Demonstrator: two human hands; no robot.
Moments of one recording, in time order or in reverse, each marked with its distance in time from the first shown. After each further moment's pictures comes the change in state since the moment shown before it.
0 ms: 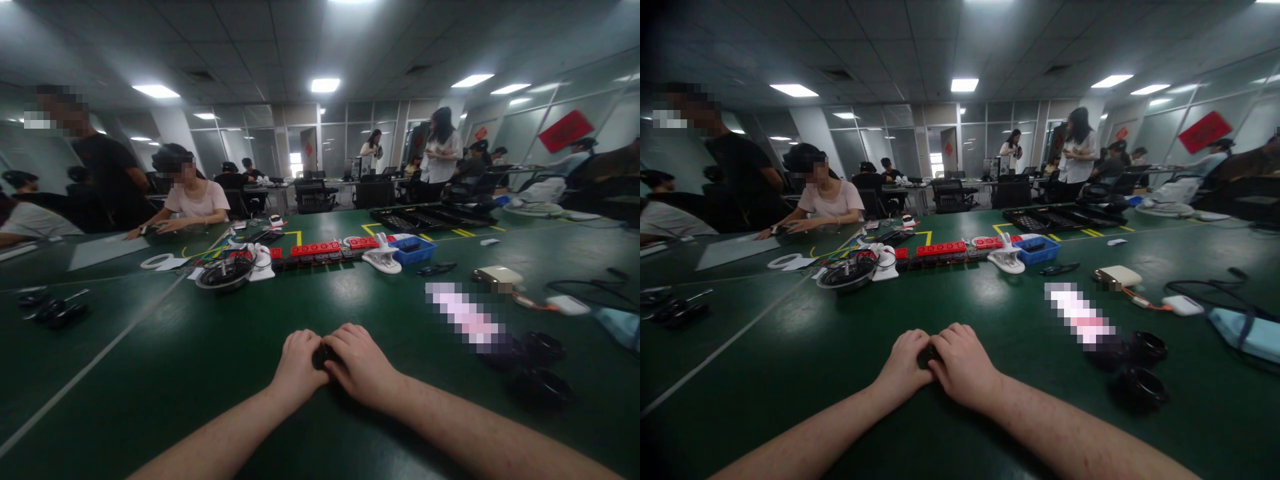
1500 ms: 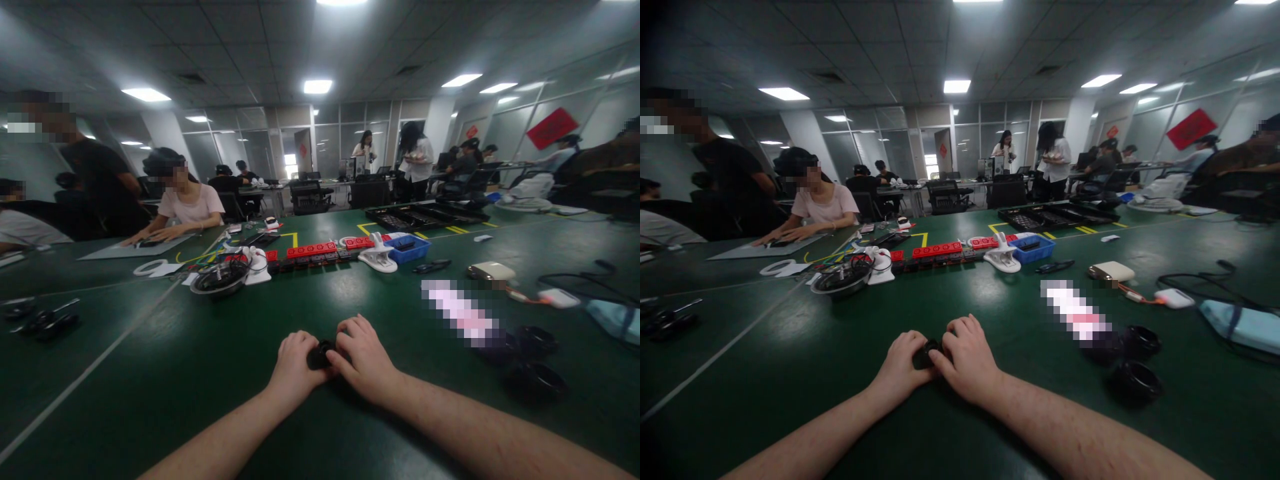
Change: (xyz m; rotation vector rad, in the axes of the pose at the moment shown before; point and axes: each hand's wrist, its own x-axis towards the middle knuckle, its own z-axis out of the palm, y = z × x) left_hand 0.003 -0.003 -0.001 -0.049 0.015 -0.019; right_hand -0.006 0.014 0.007 -0.026 0.119 0.140
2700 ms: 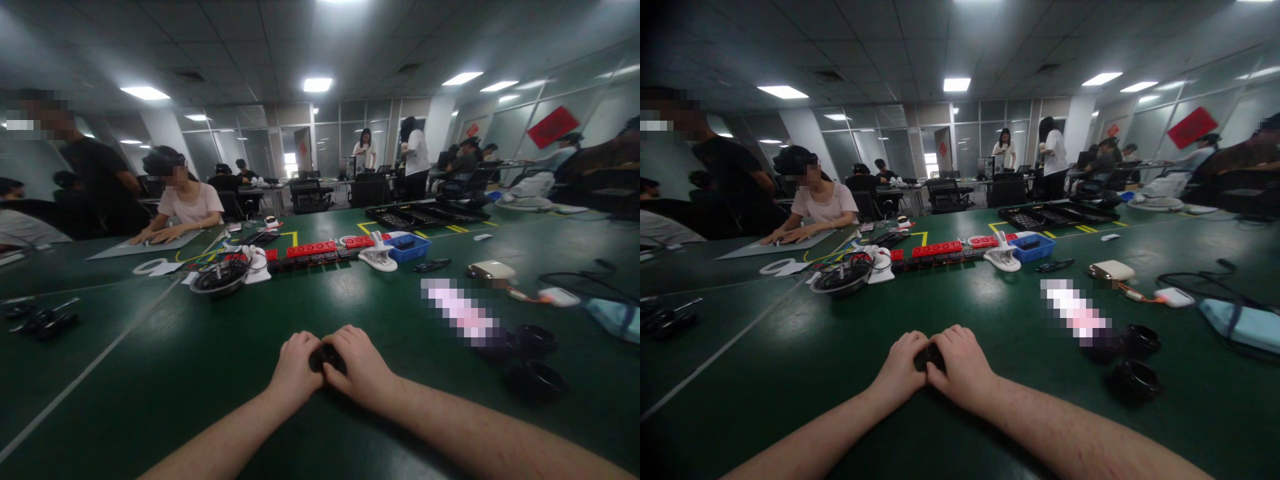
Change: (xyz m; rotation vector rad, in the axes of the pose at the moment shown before) left_hand -0.002 0.006 -0.002 0.013 -0.071 -0.004; right_hand 0.002 -0.011 0.003 0.091 -0.058 -0.030
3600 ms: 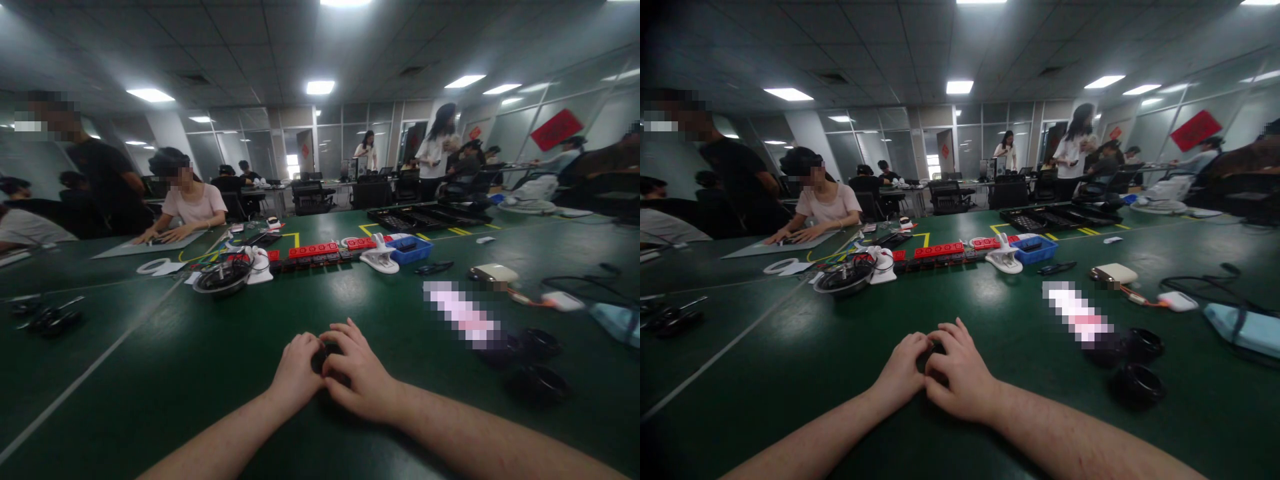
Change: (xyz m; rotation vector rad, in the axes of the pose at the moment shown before) left_hand 0.002 -0.005 0.005 -0.015 -0.001 0.008; right_hand -0.007 -0.002 -0.006 0.050 -0.016 -0.166
